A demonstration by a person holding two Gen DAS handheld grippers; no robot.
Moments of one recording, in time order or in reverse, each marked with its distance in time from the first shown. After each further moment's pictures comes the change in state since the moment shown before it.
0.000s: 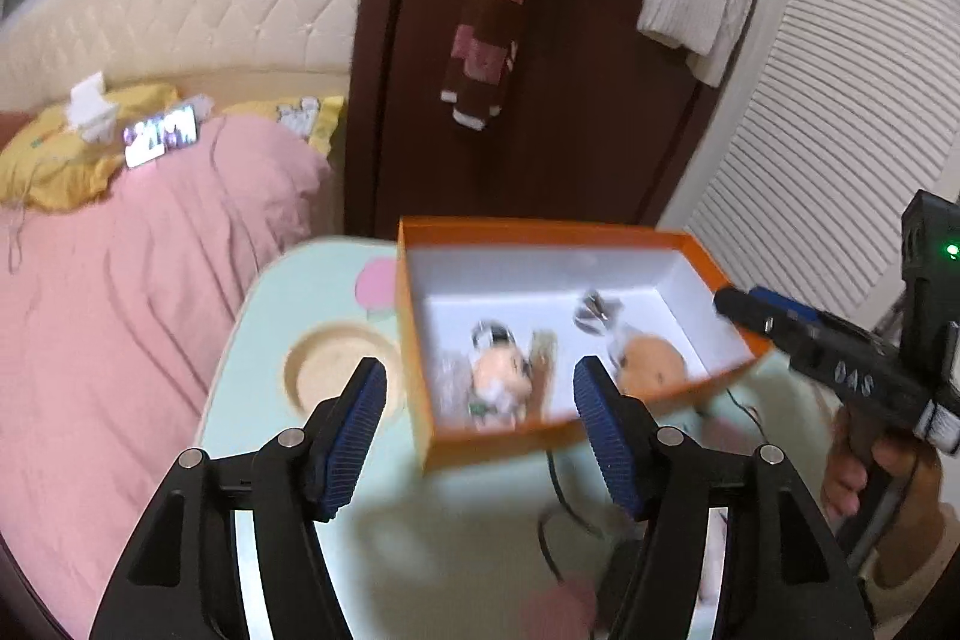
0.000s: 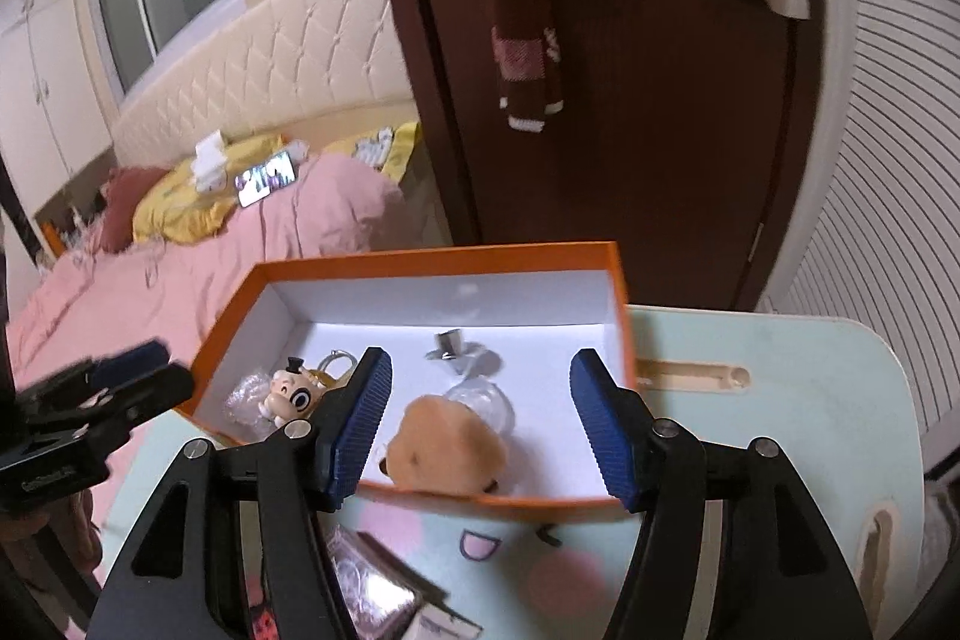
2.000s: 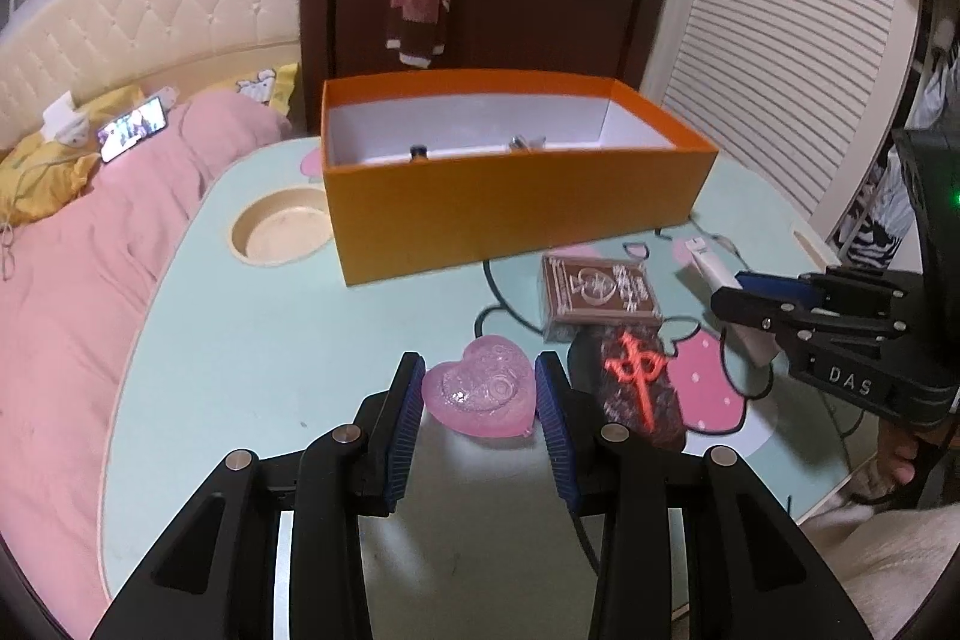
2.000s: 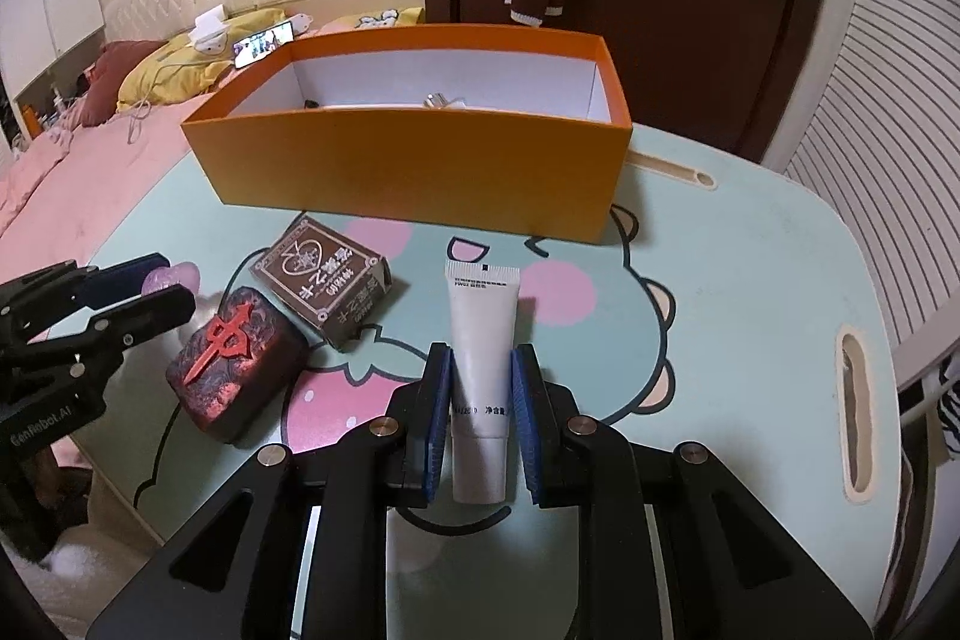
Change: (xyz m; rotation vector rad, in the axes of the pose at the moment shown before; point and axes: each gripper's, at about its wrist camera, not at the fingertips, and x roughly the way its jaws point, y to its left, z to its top) left arm -0.011 -0.034 -0.076 0.142 0.037 -0.010; right arm -0.035 0.019 -0.103 -0.159 0.199 -0.113
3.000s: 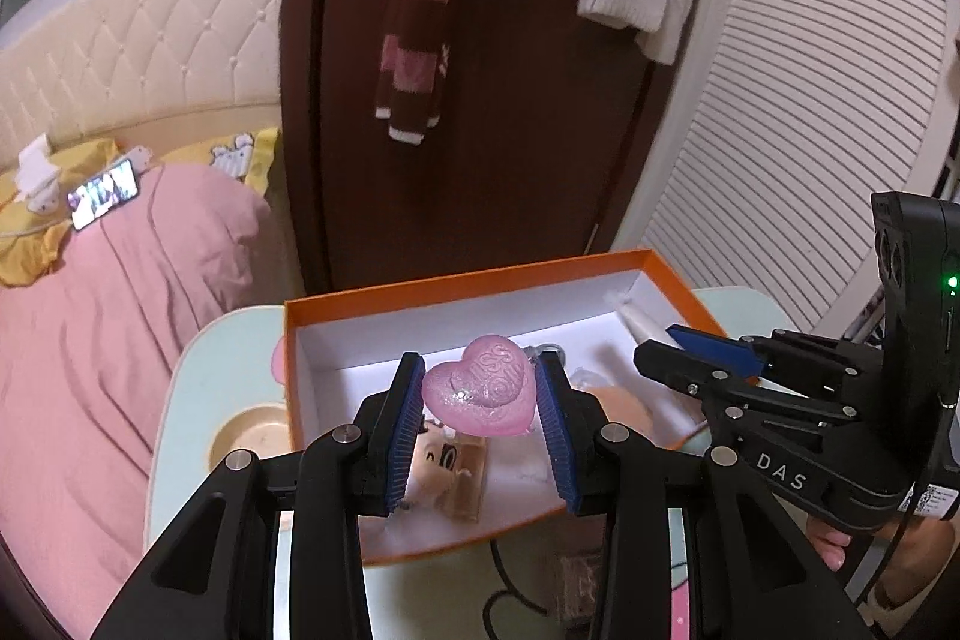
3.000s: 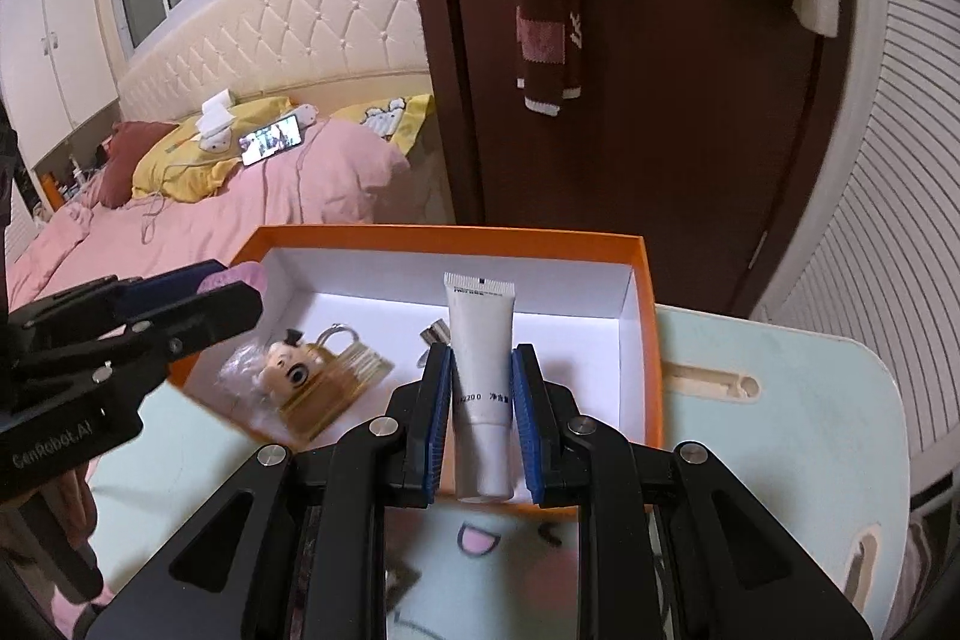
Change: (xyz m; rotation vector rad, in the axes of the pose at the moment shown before) left arm 0.054 0.011 0.127 -0.031 -0.050 -0.026; right arm 0.034 -0.015 0.115 0.060 -0.122 0.094
